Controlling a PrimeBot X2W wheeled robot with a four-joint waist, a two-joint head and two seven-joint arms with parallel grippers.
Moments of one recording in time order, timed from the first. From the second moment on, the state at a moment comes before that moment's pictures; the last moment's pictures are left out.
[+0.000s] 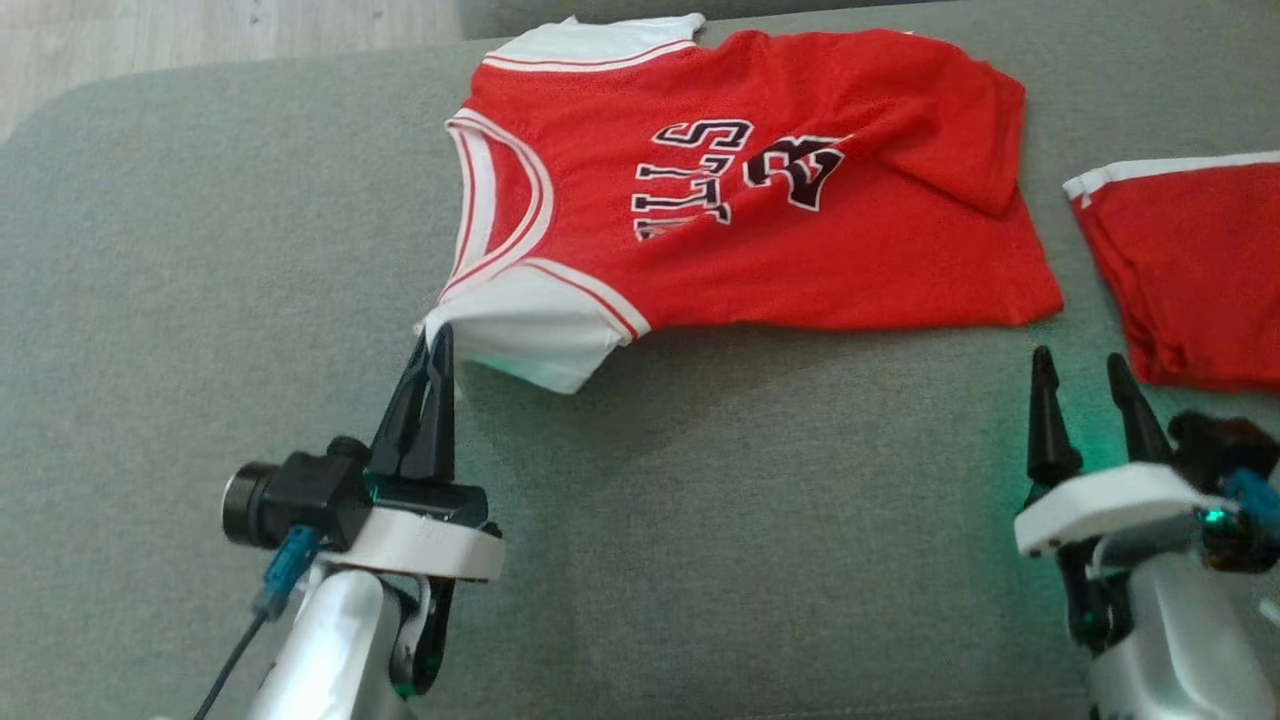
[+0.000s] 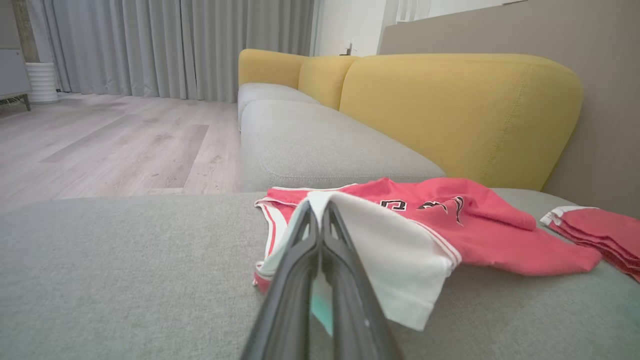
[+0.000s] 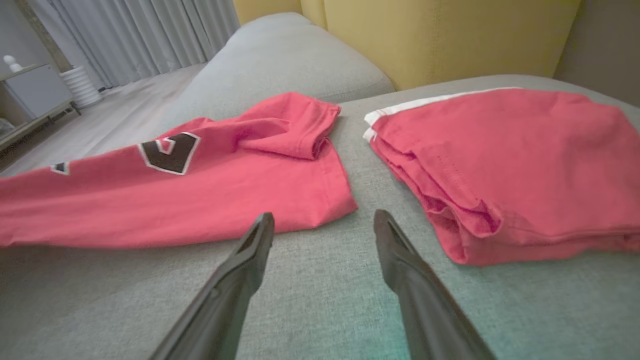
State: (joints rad) left arm -0.24 0.08 -0.29 0.27 -0.25 -0.02 -0.25; right arm -0.23 -0.04 -0.13 0.49 0.16 0.13 -0.16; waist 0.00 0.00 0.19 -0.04
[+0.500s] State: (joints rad) left arm -0.24 0.06 -0.29 0.25 -0.23 -0.05 -0.25; right arm -0.50 -0.05 -0.32 0.85 -0.04 0.13 -0.07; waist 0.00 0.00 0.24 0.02
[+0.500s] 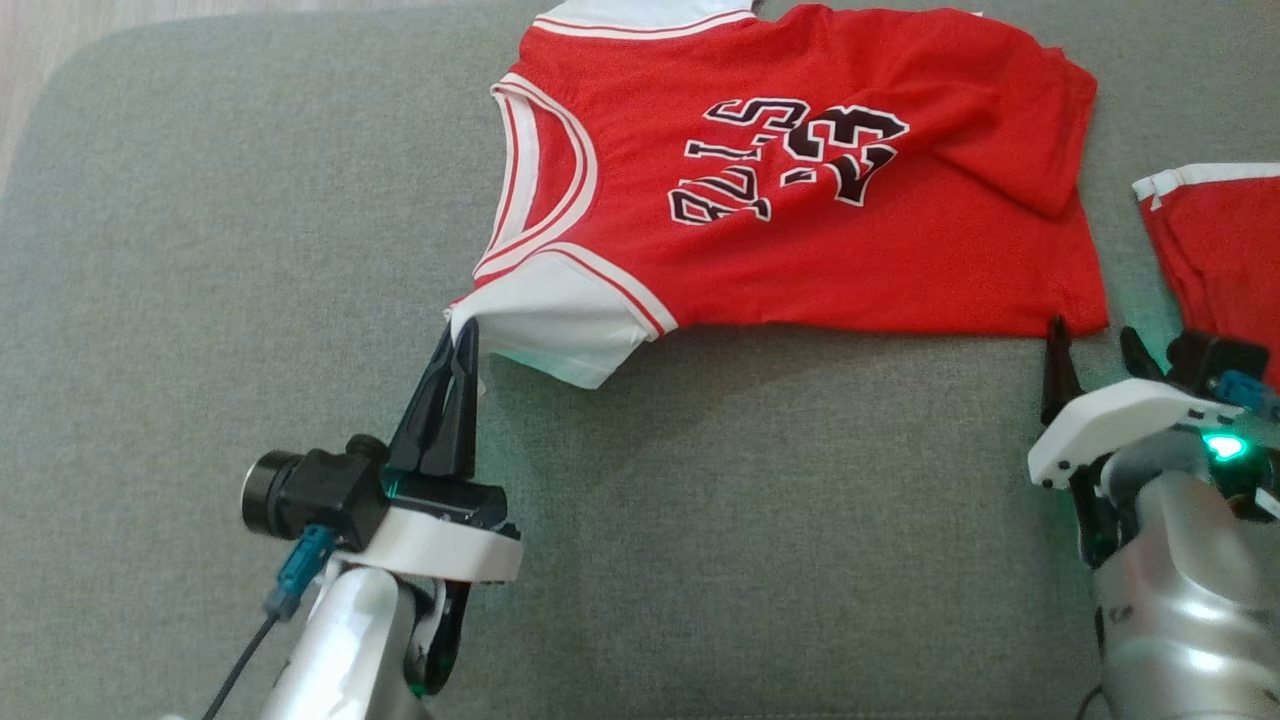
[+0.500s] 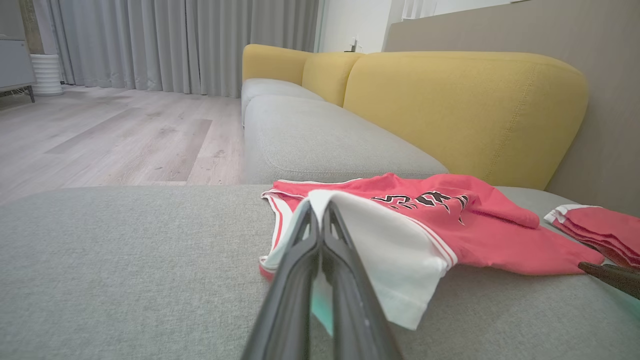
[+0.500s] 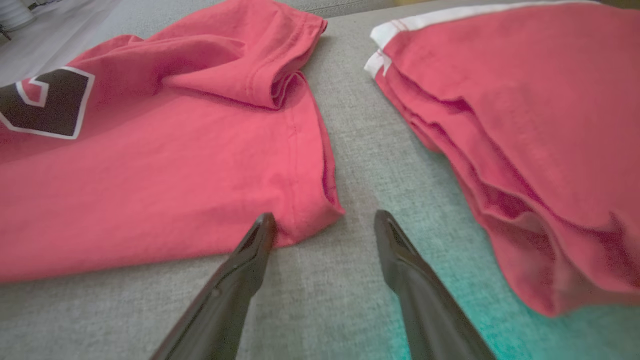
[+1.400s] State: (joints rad) left arm -0.38 0.05 -0.15 0.22 -0.36 -0.11 -0.25; right arm -0.63 -0.05 -0.06 0.75 0.11 0.13 -0.25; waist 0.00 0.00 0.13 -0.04
